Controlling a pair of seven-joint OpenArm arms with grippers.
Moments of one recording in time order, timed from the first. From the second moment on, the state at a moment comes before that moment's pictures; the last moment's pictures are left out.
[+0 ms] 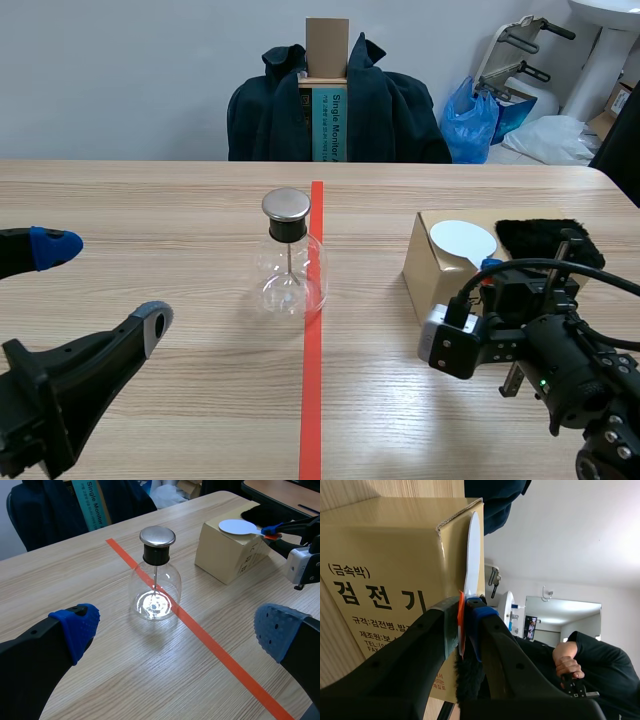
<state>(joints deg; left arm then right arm) 47.8 -32.1 -8.7 119.7 -21.4 -26.5 -7.9 -18.8 17.5 -9.3 82.8 -72.7 -16.6 4.9</state>
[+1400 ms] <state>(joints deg) 47.9 -32.6 -8.7 119.7 -21.4 -23.9 -7.3 -29.8 32.5 17.5 128.2 -52.1 -38.5 -2.1</state>
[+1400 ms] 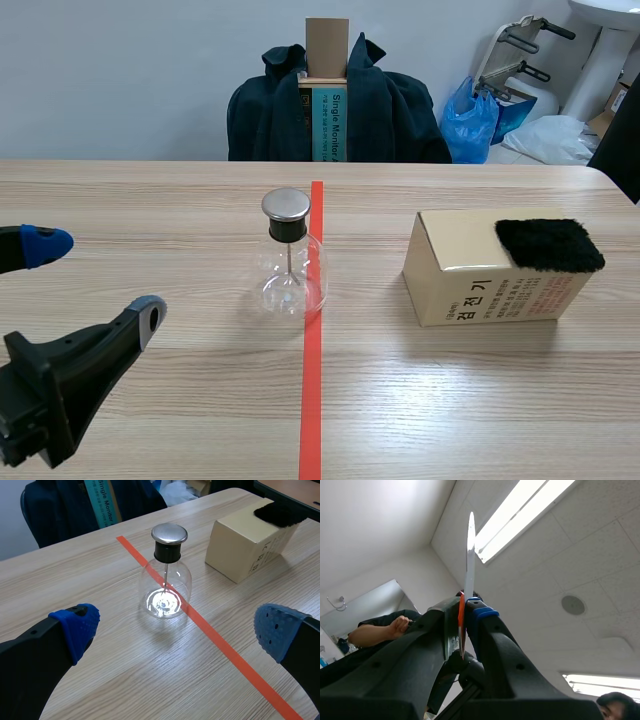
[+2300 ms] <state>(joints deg) 15.2 -39.1 7.1 81.0 -24.6 -32.9 -14.5 -0.9 15.2 -17.7 88.6 -65.6 -26.3 10.1</state>
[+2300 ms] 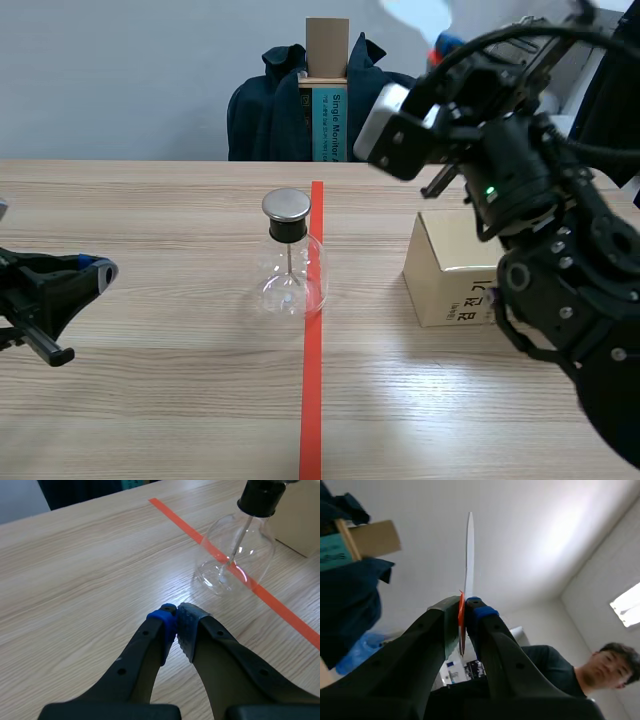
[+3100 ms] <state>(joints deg) -0.9 -29.6 28.9 69.8 -20.8 -26.4 -21.3 -1.1 13.7 -19.8 73.4 -67.8 -23.0 21.8</state>
